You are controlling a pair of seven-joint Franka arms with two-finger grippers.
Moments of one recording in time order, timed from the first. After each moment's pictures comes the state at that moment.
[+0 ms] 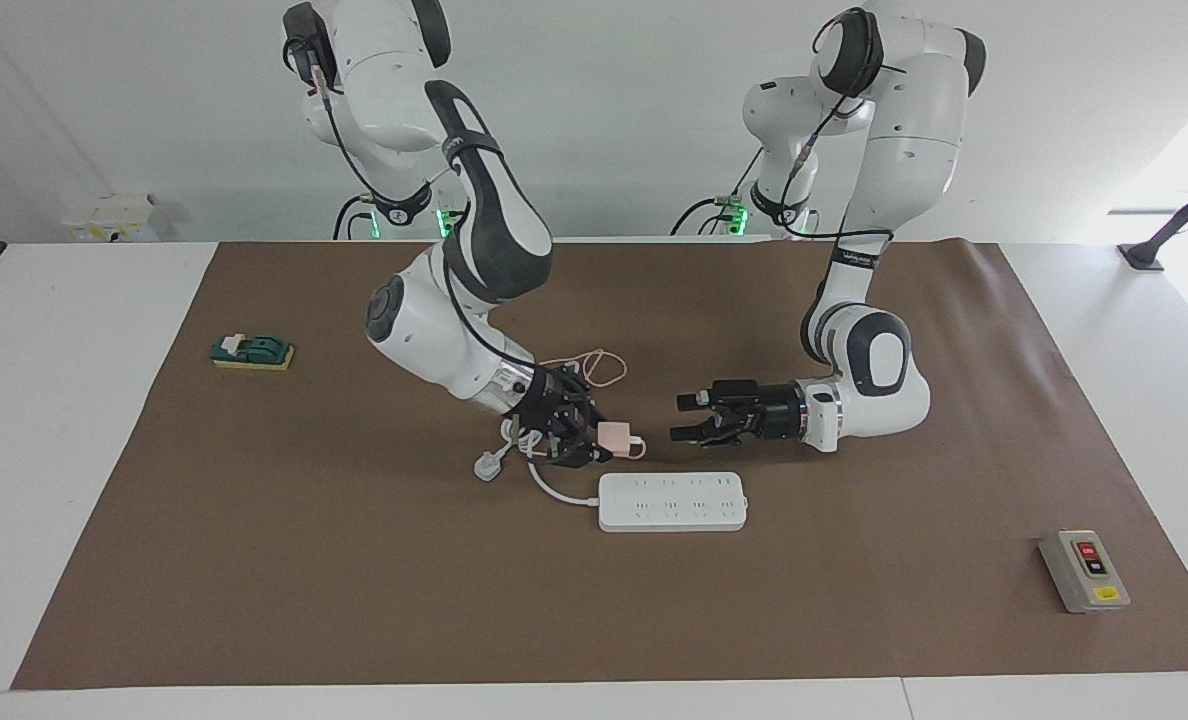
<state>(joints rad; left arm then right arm) 0.02 0.56 -0.24 -1.81 -1.59 1.78 0.80 0.45 0.52 -0.07 -1.51 0.86 2.23 1.46</state>
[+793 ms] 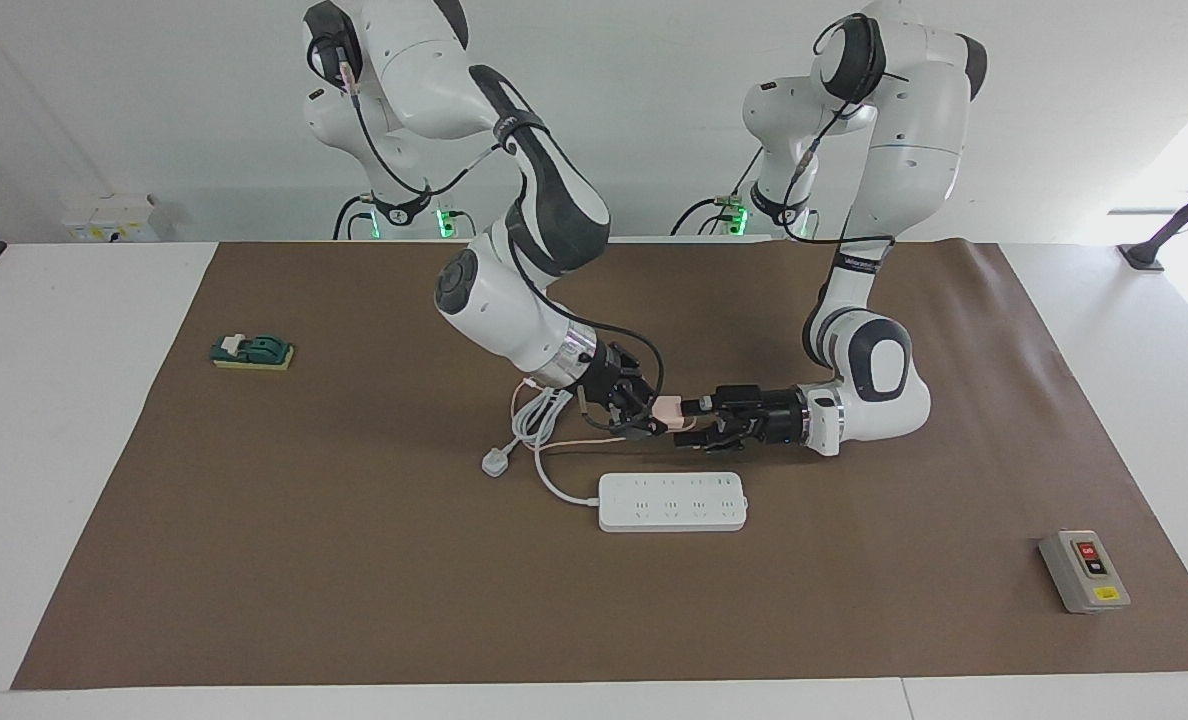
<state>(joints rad) 0.03 0.58 -0.24 -1.81 -1.58 1.78 0.83 0.54 0.52 -0.07 -1.51 0.86 2.27 1.46</state>
